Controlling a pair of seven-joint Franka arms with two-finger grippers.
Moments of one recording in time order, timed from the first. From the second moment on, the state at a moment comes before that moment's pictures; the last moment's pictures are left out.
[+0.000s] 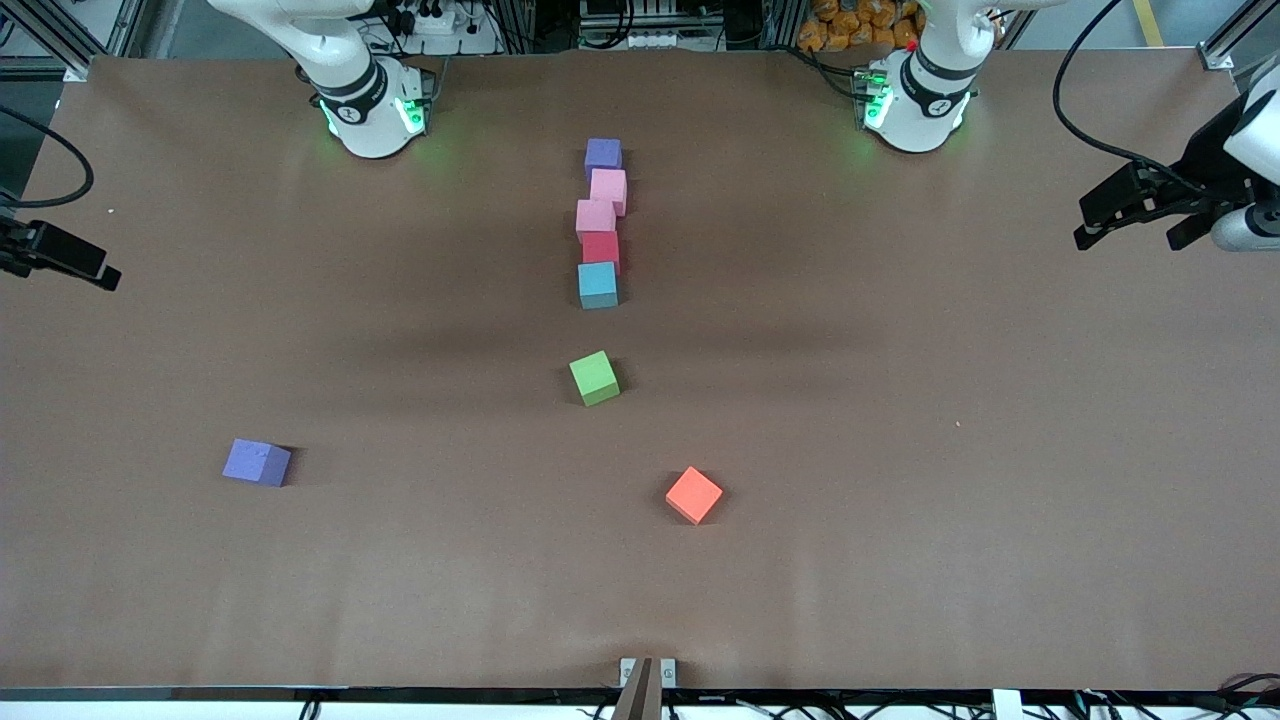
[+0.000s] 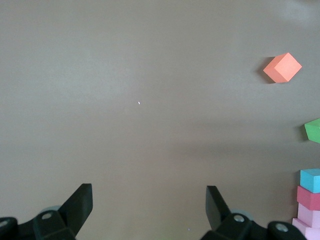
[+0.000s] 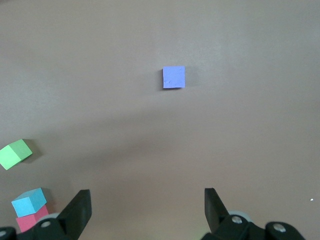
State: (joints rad) left arm -0.05 -0.03 -0.04 -1.52 -0.04 1.54 -0.11; right arm -0.01 0.11 -0.06 -1.36 0.02 1.43 0.11
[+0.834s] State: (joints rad) left arm -0.05 -0.02 -0.05 -1.52 -0.01 1.54 -0.07; right arm -0.02 0.11 -0.06 -1.36 0.02 1.43 0.11
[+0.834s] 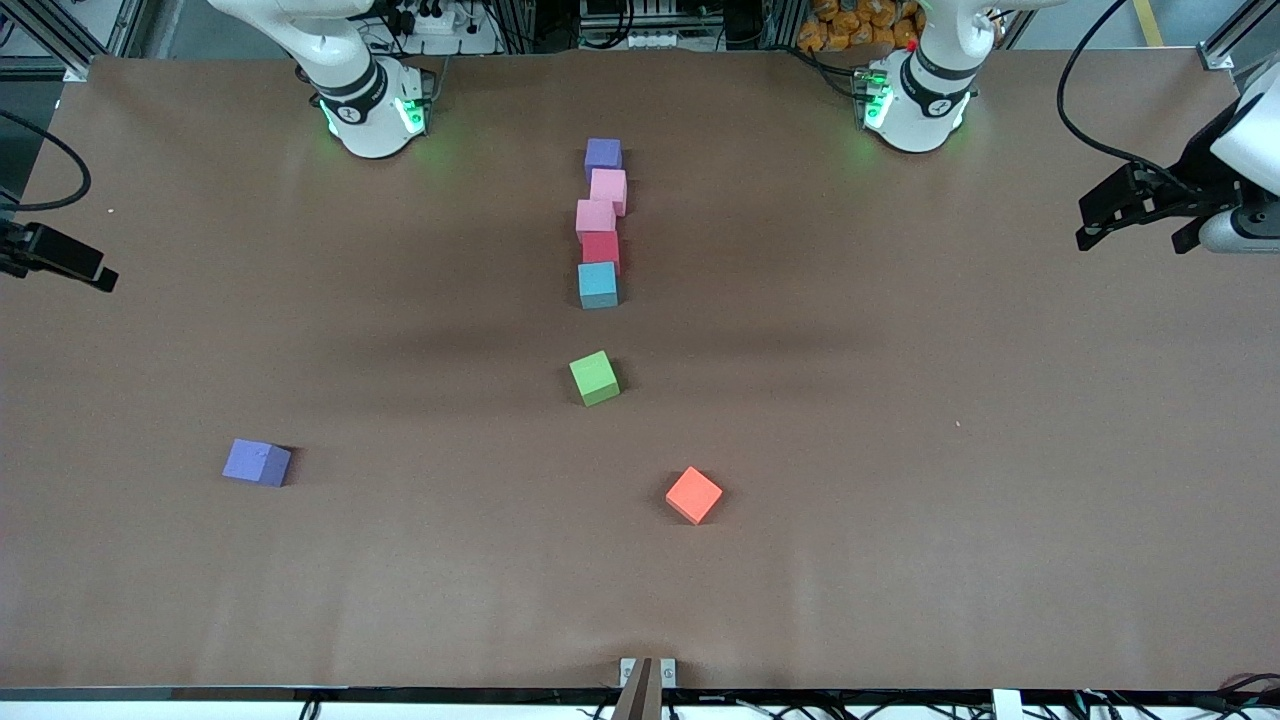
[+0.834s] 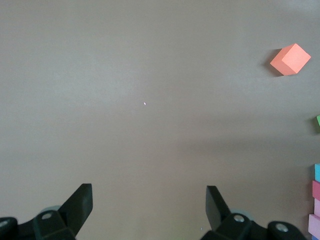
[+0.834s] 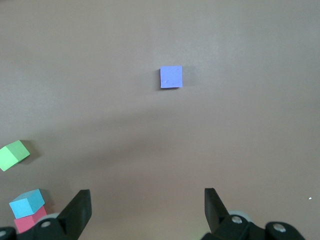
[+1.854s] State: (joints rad) left arm -0.05 -0.02 -0.05 -1.52 -0.01 1.58 -0.05; right arm -0.02 0.12 -0.06 -1.36 0.02 1.43 0.11
